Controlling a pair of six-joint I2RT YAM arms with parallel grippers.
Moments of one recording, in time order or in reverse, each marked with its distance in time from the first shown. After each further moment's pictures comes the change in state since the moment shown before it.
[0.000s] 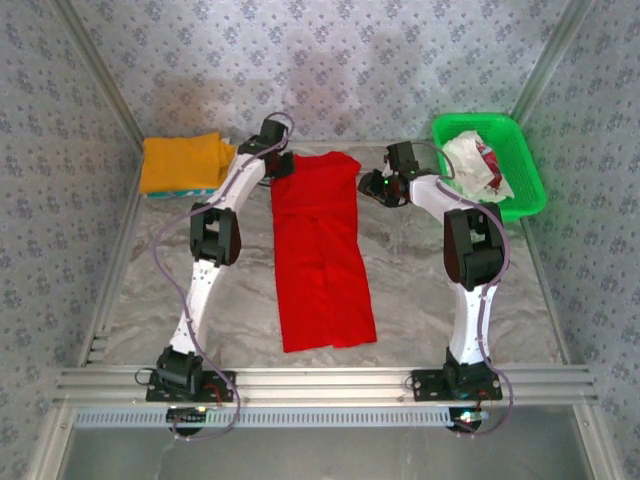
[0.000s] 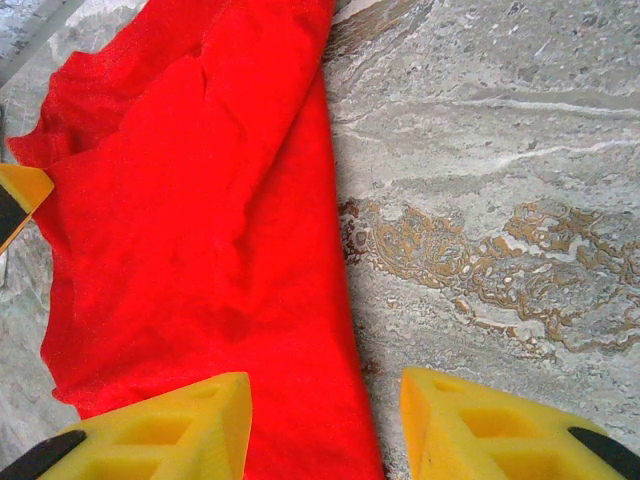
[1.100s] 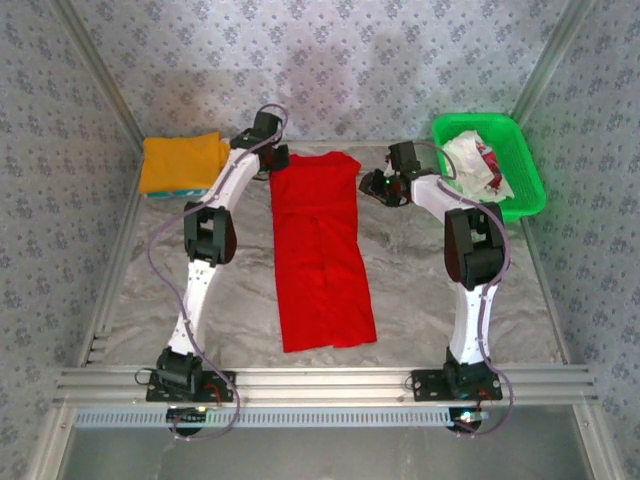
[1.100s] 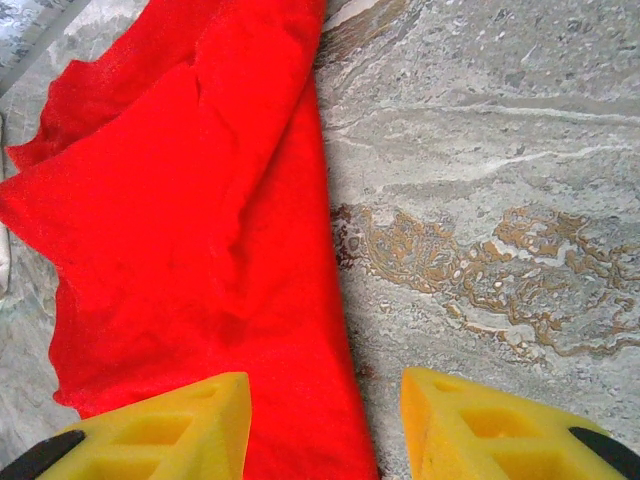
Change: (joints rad) left arm 0.018 -0.064 -0.021 -0.023 -0.008 -0.013; right arm -0.010 0.004 -0.001 0.004 -0.009 0.007
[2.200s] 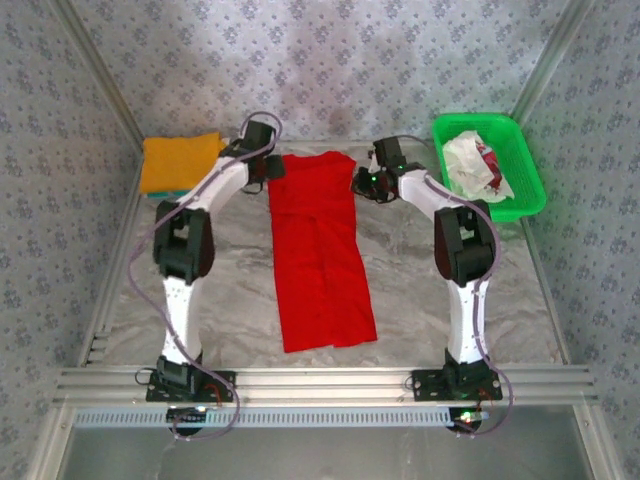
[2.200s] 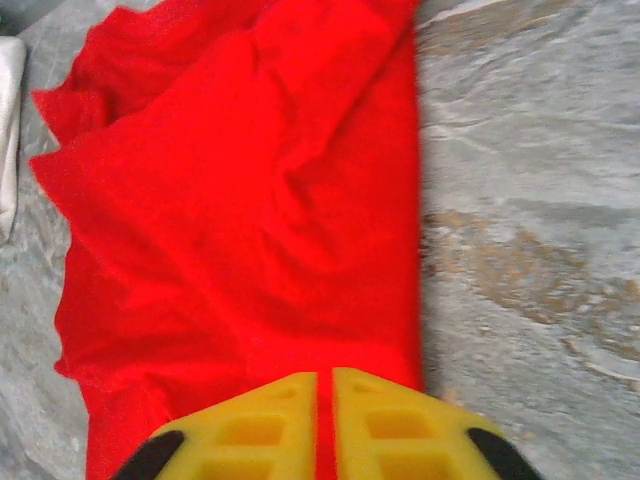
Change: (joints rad) left arm -0.039 -0.559 -0.787 0.263 -0.157 -0.072; right arm 0.074 0.070 0.133 -0.063 0.003 -0.103
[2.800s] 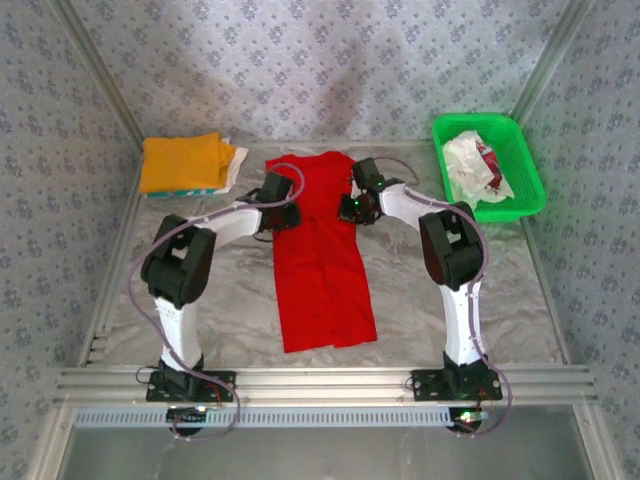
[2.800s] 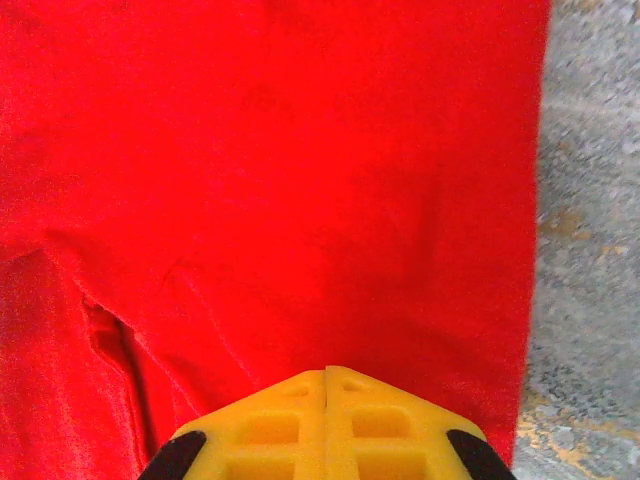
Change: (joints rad) left arm -0.151 -0.085 -0.460 0.323 0.179 -0.047; right arm 0.109 -0.004 -0.121 -0.043 0.049 -0.012
